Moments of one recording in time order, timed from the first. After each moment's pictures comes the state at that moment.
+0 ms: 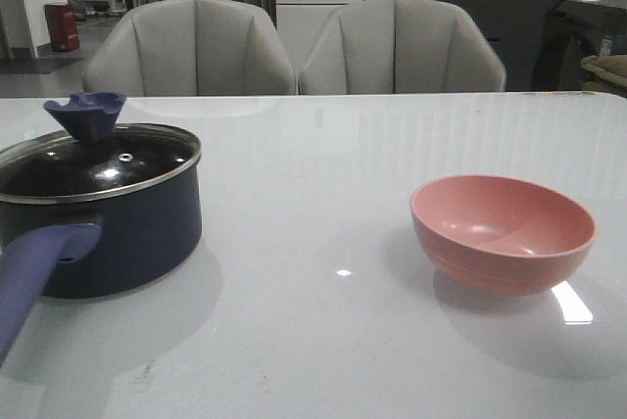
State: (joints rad) left arm -0.05 0.00 0.01 -0.05 0.05 -0.07; right arm 0.31 0.29 -0.20 0.44 0.08 -0.35
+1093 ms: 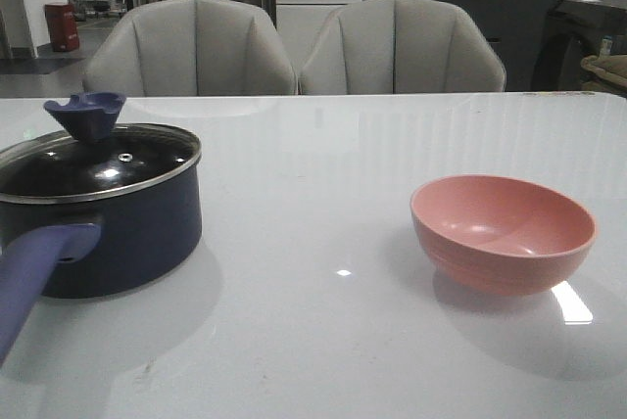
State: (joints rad) left arm -0.05 0.00 0.01 -0.02 0.01 -0.07; right arm 0.31 0.29 -0.20 0.44 0.08 -0.35
